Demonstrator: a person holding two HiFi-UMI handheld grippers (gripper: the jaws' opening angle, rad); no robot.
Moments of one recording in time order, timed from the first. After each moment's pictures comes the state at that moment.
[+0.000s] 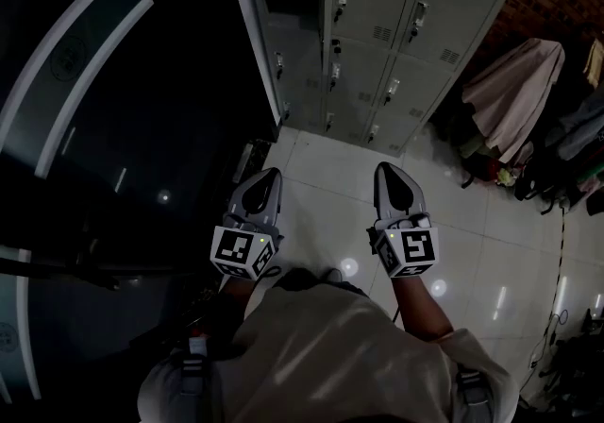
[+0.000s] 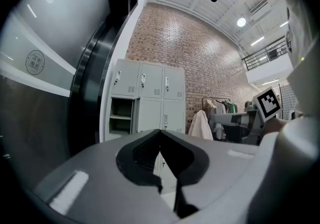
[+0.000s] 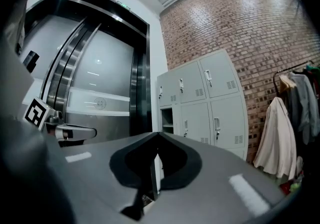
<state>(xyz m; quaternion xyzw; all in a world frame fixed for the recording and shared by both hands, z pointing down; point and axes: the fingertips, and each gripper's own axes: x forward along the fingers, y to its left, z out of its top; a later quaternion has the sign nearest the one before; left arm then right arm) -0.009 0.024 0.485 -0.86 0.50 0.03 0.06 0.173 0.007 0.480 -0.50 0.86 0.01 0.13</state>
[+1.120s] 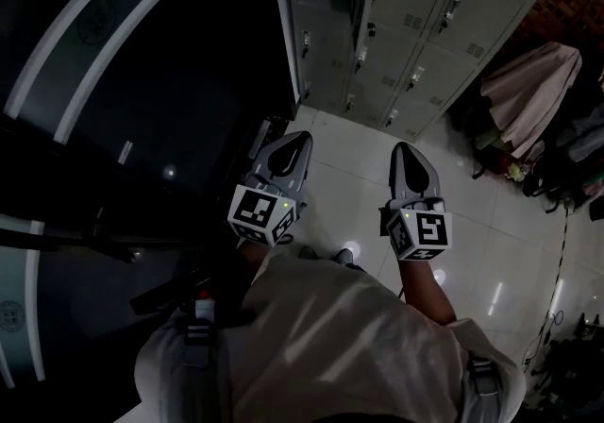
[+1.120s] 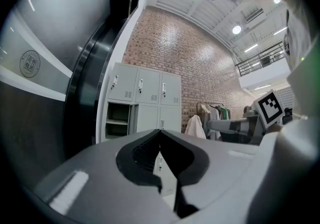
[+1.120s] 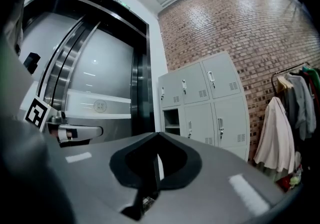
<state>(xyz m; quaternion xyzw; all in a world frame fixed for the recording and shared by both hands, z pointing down) -0.039 0.027 0.461 -0.88 0.47 0.04 0.06 0.117 0.020 0.463 -0.51 0.85 -0.01 0.13</state>
